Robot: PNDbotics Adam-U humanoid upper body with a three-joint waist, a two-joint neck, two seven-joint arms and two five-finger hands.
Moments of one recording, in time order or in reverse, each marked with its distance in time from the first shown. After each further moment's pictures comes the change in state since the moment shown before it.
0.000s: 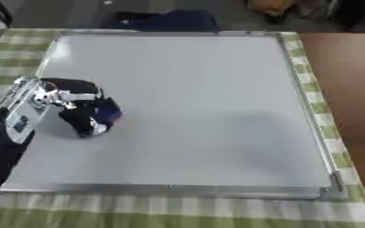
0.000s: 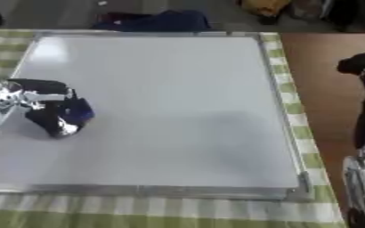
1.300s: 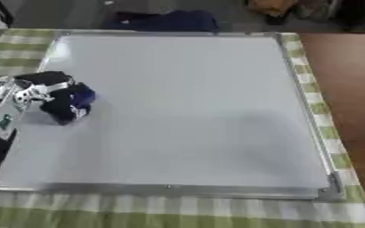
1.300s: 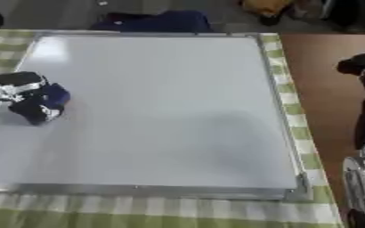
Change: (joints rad) left arm -0.036 -0.001 0.175 0.205 -0.168 0.085 0.203; right arm -0.002 0.001 0.005 0.000 0.001 0.000 0.001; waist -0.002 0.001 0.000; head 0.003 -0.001
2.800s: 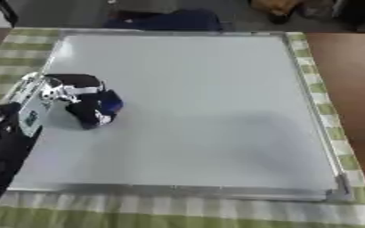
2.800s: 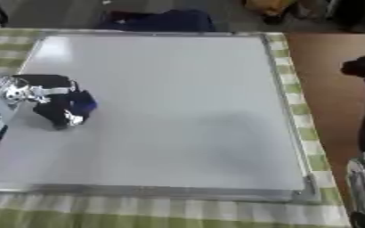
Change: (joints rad) left arm -0.008 -0.065 -0.118 -0.114 0.098 -0.107 -0.148; right arm -0.001 0.001 0.000 0.000 0.000 0.005 0.004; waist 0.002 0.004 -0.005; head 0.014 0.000
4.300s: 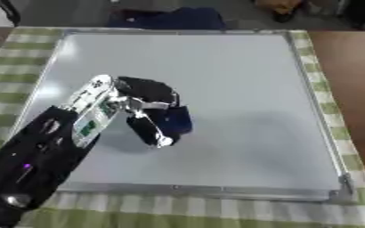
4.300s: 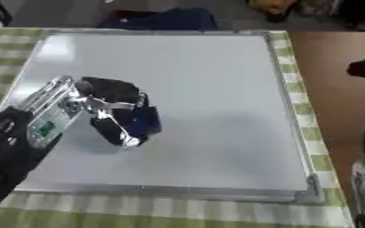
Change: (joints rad) left arm 0.010 -0.064 -0.265 -0.335 0.130 -0.049 -0.021; right arm -0.008 0.006 0.001 0.000 -0.002 0.003 0.002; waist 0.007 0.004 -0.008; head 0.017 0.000
